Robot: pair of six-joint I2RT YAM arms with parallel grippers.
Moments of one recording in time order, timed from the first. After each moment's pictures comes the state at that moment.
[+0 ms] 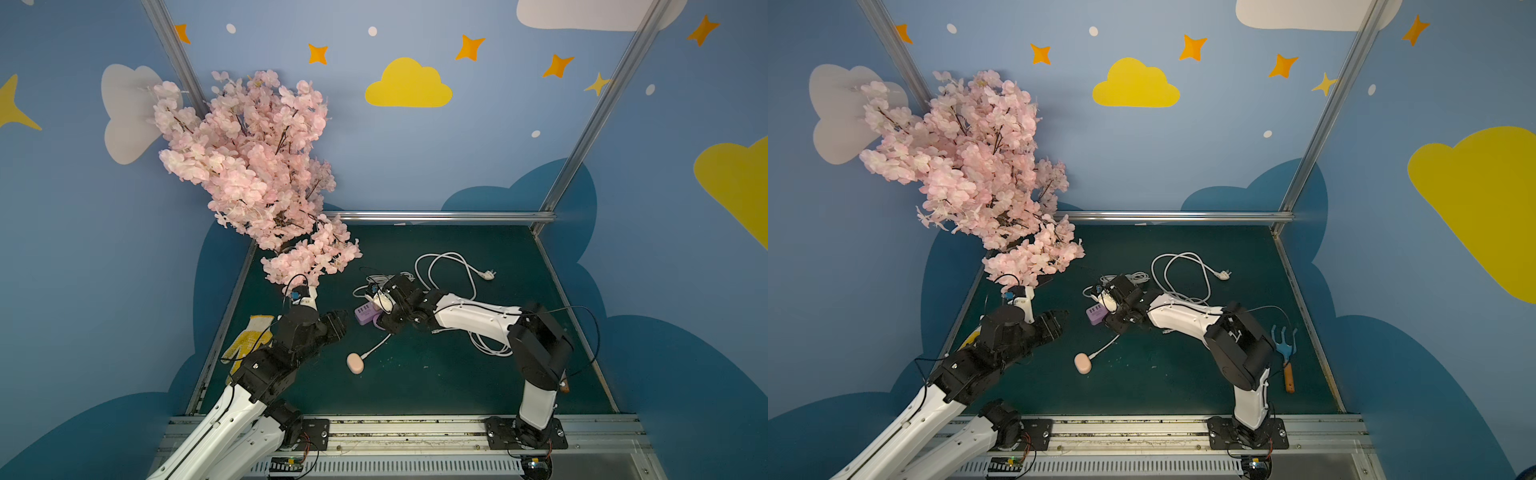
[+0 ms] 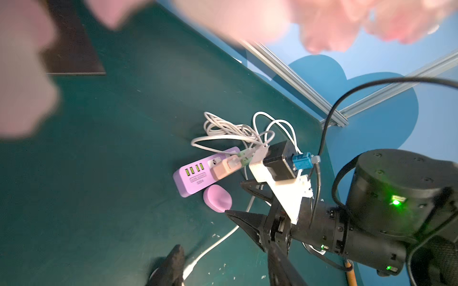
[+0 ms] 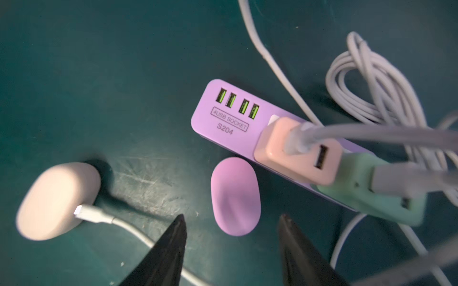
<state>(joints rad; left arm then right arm) -0.52 0.63 0.67 -0.59 -0.10 -0.83 0.94 1.90 1.30 -0.37 -0.05 -0.16</state>
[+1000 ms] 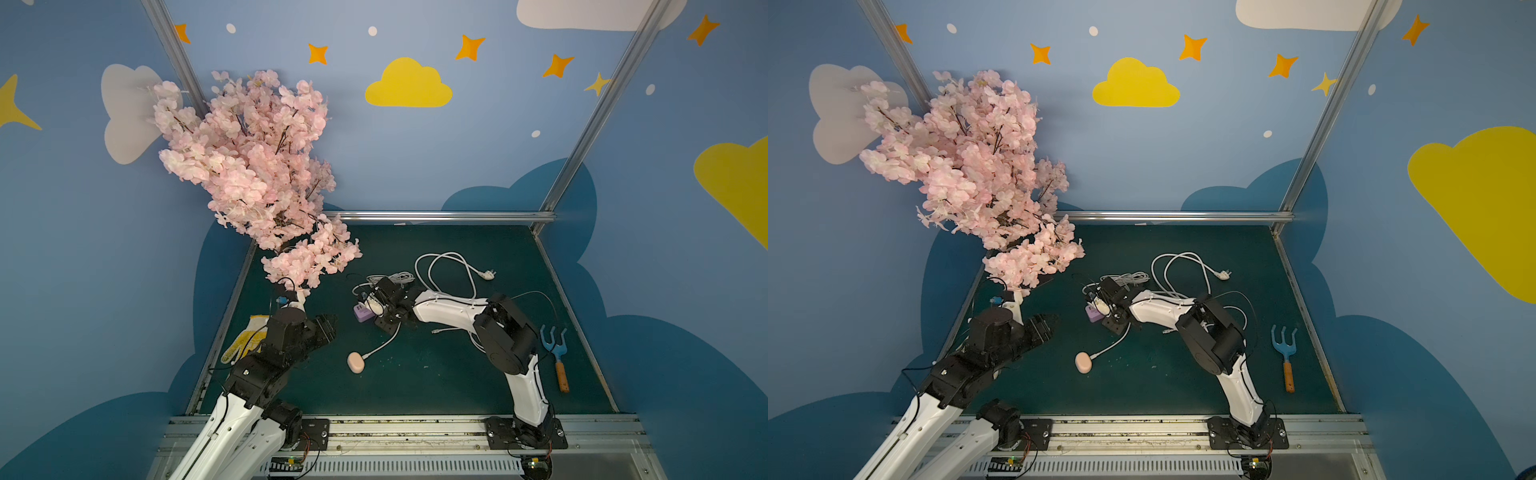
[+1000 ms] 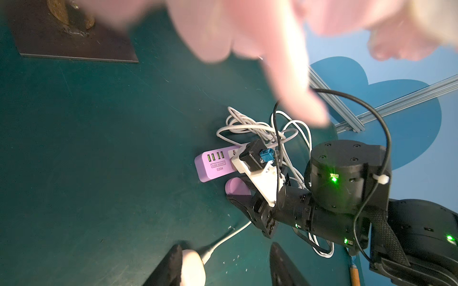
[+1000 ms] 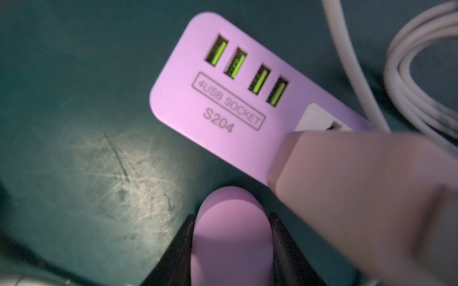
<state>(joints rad) -0.40 0.60 0.68 -0.68 0.00 -0.79 0.96 2.08 1.46 -0.50 0.01 -0.20</state>
